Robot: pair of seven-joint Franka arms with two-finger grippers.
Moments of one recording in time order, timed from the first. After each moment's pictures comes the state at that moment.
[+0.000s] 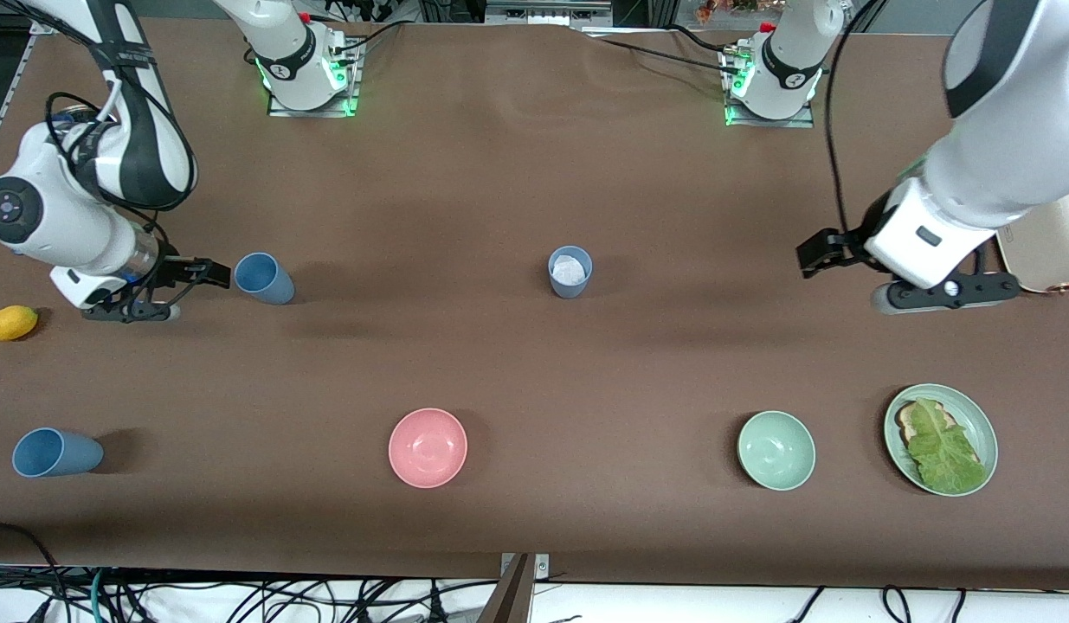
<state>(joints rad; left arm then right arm) 0.03 0.25 -0.27 -1.35 0.06 1.52 -0.31 -0.04 0.20 -0.02 -2.13 -0.05 2.21 -0.04</state>
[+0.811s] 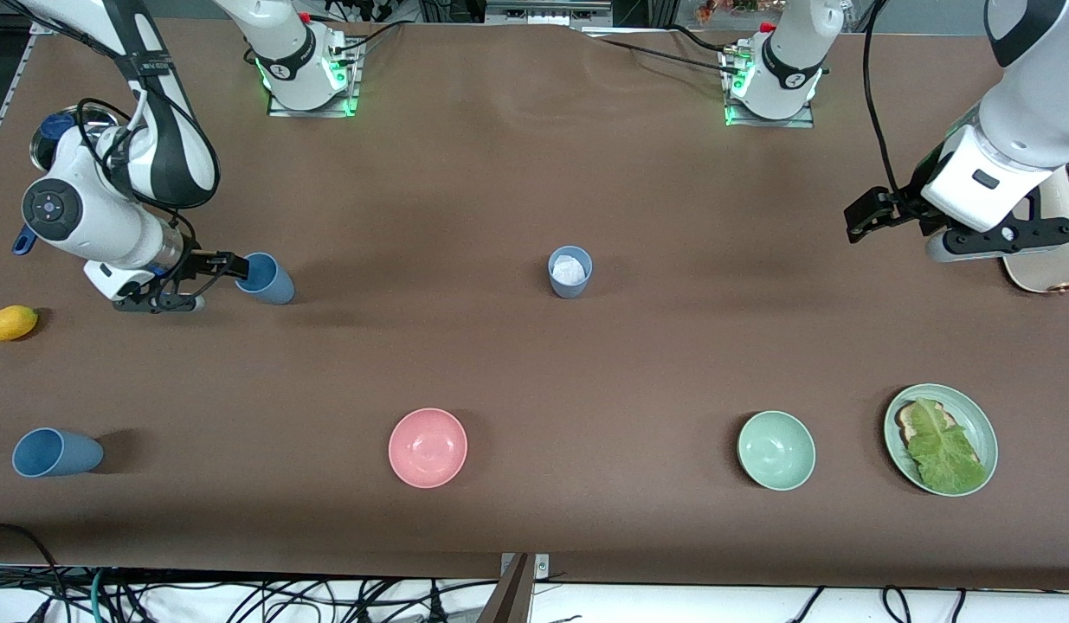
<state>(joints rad) -0.07 0.03 -0.08 -1.65 0.02 1.63 -0.26 -0.04 0.20 -0.01 -2.20 -0.05 2.25 -0.04</state>
